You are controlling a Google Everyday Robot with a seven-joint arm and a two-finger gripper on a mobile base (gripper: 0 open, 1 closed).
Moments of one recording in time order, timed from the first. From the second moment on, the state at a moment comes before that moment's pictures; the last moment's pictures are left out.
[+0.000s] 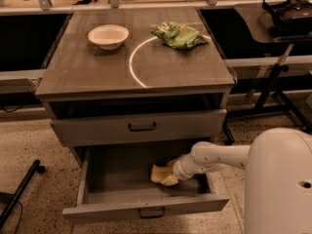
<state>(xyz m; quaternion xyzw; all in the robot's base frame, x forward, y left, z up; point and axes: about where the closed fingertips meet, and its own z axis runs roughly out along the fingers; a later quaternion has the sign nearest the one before) 0.572 -0.057 0.353 -0.54 0.79 0.19 0.23</state>
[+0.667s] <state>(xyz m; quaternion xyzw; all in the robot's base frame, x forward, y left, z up) 0.550 -0.061 0.466 -0.58 0.69 0.25 0.36</state>
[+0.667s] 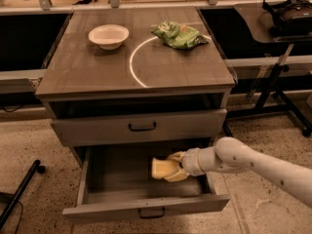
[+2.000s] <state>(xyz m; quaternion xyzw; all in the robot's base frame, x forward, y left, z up) 0.506 -0.092 0.579 -0.65 0.57 0.28 0.42</state>
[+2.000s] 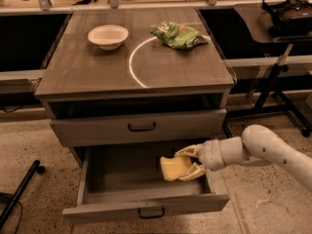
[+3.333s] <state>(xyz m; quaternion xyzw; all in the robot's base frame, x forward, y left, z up) 0.505 -0.121 0.717 -0.70 0.52 0.19 0.45</state>
